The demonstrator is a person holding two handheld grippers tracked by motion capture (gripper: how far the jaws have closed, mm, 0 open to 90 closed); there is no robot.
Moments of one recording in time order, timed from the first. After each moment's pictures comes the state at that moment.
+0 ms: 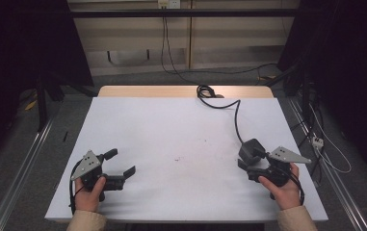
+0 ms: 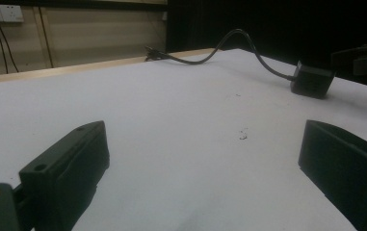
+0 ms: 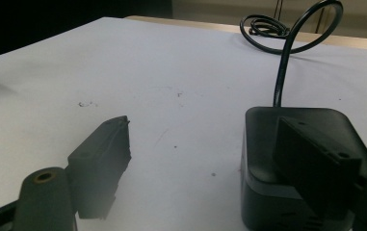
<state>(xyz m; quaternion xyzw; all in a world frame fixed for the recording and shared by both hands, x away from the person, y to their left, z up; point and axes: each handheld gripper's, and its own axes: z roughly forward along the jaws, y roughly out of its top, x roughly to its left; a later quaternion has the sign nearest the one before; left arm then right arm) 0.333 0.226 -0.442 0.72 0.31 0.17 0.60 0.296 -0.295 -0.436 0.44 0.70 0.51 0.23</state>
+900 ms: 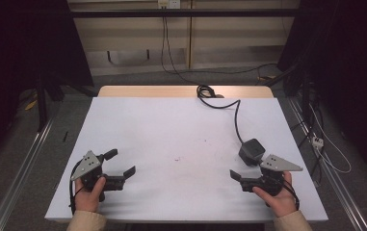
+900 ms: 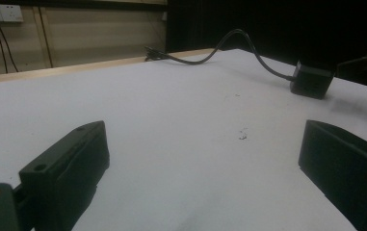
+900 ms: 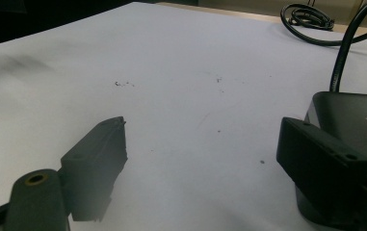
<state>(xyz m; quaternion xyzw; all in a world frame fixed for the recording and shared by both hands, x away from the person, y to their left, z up) 0.333 0.226 -0.442 0.72 0.31 0.17 0.60 0.281 -0.275 -0.444 0.41 0.73 0.51 0.21</state>
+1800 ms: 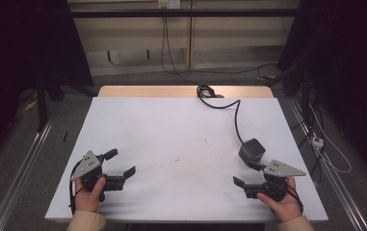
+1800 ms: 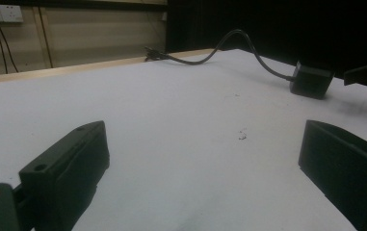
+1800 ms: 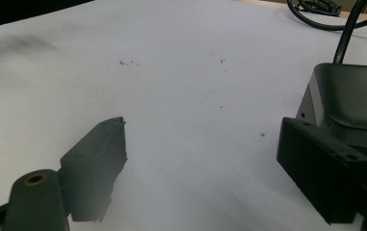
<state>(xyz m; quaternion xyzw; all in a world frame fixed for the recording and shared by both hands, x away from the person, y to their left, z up) 0.333 0.226 -0.442 0.72 0.31 0.17 0.60 0.269 -0.284 -0.451 0.40 0.75 0.50 0.20</state>
